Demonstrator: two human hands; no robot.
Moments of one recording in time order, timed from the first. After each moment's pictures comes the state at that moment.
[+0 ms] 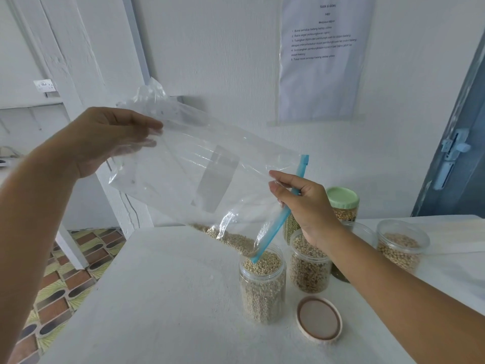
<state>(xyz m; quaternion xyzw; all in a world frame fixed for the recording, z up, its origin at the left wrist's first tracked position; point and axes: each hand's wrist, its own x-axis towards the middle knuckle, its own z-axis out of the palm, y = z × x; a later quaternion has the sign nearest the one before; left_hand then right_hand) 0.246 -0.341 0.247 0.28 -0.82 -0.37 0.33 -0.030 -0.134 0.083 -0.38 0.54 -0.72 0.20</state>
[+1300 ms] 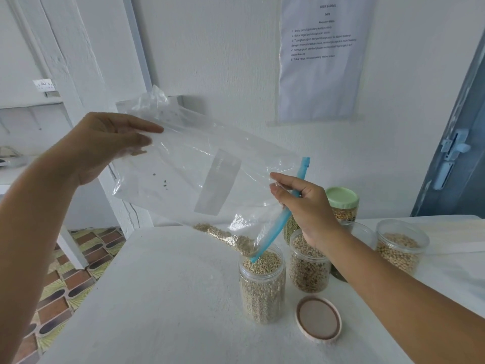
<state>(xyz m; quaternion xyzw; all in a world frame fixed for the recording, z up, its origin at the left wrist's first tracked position) 0.248 -0.347 0.234 0.22 -0.81 -0.40 0.36 -0.030 -0.133 0.079 -0.38 0.53 -0.73 0.21</state>
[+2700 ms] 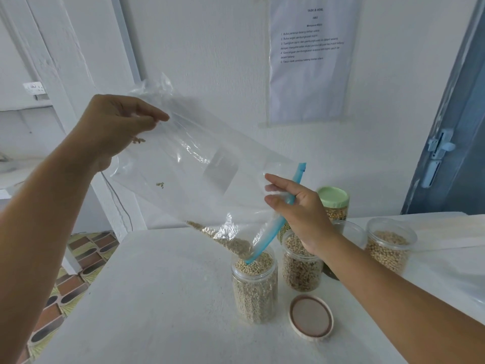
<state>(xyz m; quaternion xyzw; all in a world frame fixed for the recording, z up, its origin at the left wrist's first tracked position) 0.212 -0.324 0.252 0.24 -0.81 -0.31 0.44 -0.027 -0.115 0.078 -0.41 0.54 -0.71 0.21</state>
